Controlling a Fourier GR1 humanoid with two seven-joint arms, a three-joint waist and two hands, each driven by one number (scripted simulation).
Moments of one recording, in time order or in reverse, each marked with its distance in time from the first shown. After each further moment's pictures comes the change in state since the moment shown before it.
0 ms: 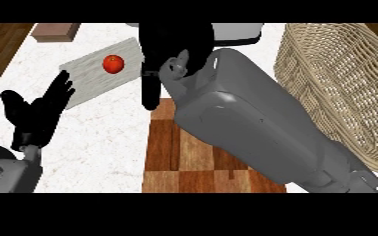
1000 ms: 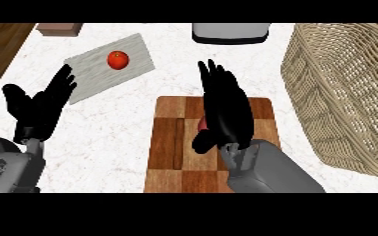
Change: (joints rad) left arm -0.042 -0.026 0.032 0.022 -0.037 -0.040 0.002; right arm 0.664 -0.043 0.188 -0.284 0.425 -0.238 -0.196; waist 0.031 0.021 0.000
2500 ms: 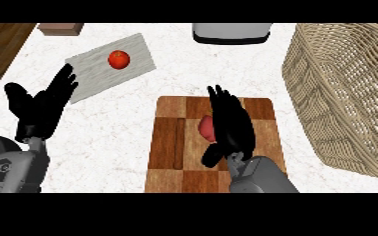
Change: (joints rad) left arm -0.007 -0.106 0.130 -0.007 -0.130 -0.102 0.037; right arm 0.237 0.096 -0.081 0.082 0.115 0.055 -0.164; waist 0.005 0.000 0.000
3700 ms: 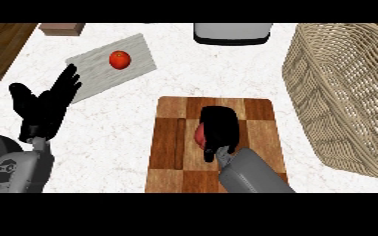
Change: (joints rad) left arm -0.002 -0.060 0.048 -0.021 -0.067 -0.047 0.023; right arm -0.097 0.001 0.080 0.297 0.052 -0.053 -0.025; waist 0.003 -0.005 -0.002
